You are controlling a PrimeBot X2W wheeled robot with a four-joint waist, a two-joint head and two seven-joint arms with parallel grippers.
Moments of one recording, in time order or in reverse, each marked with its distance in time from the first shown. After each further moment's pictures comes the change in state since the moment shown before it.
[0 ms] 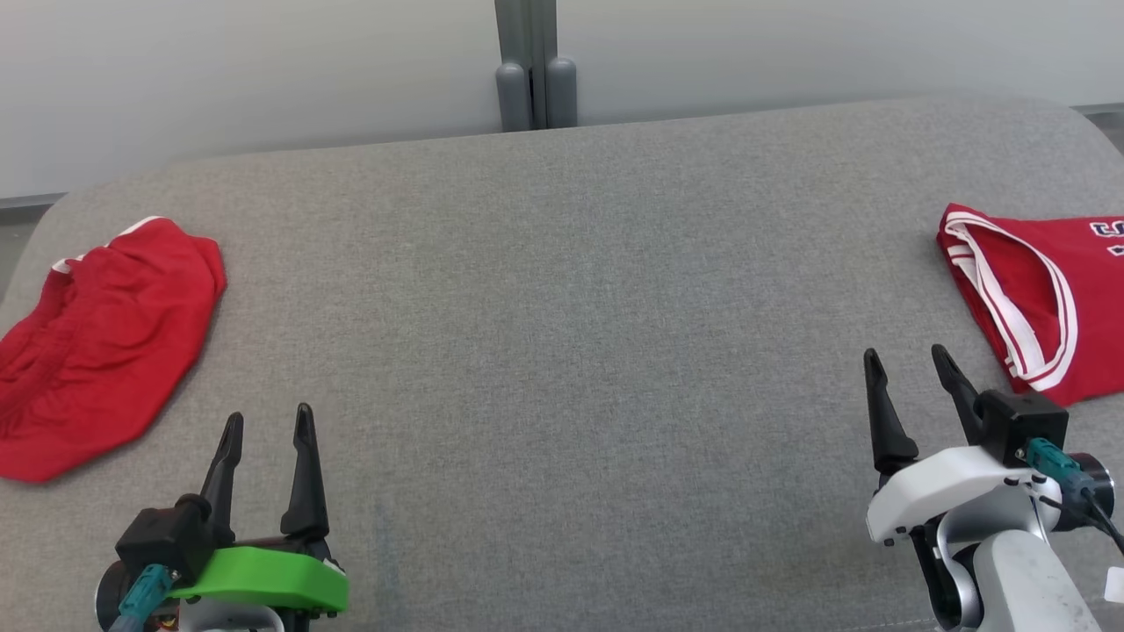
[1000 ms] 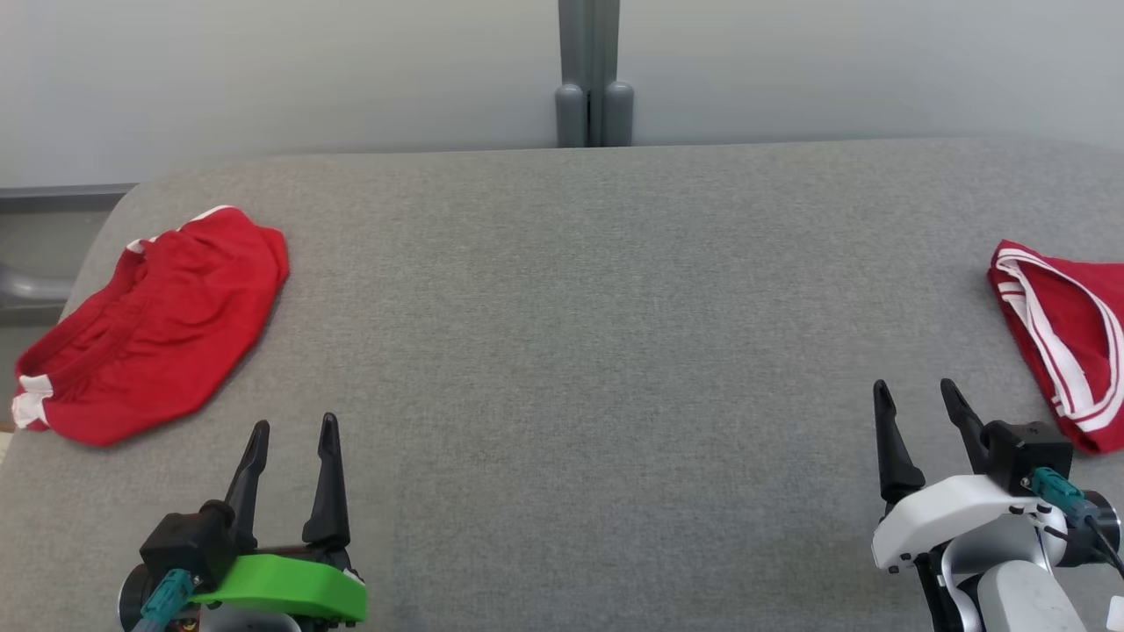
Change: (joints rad) left arm 0.020 -0.002 -0.045 0.001 -0.012 0.002 0.000; right arm 0.062 0.034 -0.043 -0.010 -0.015 0.000 0.009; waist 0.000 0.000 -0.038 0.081
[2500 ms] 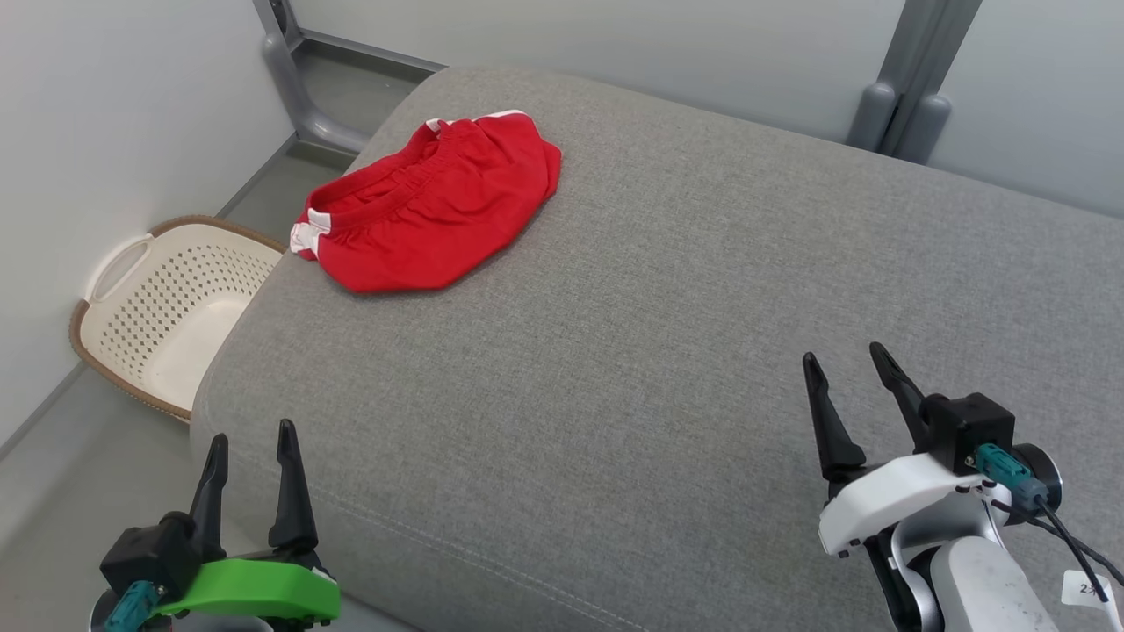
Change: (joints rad) left arm 0.014 0.000 0.053 -0.007 -0.039 0.040 0.000; right arm -0.029 -0.002 0.137 -0.077 0.007 0.000 0.019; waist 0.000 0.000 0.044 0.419
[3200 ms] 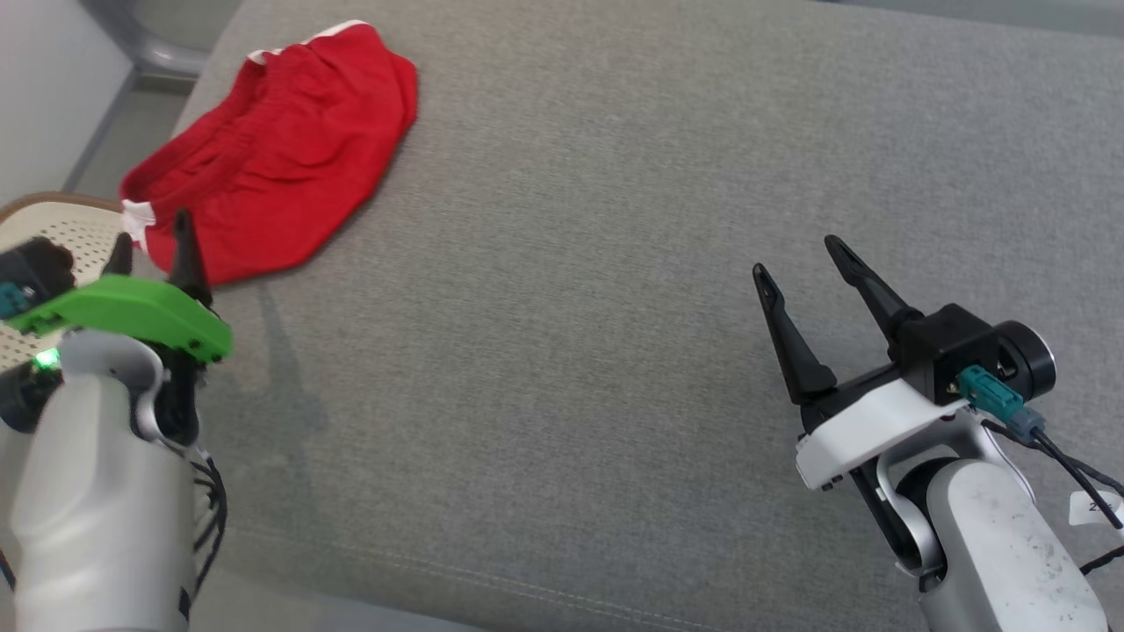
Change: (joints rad) left arm -0.652 0.116 0.061 0.581 -0.121 -0.019 0.190; right arm -0.123 -0.104 0.150 -0.188 -0.003 0.000 0.105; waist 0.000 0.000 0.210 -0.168
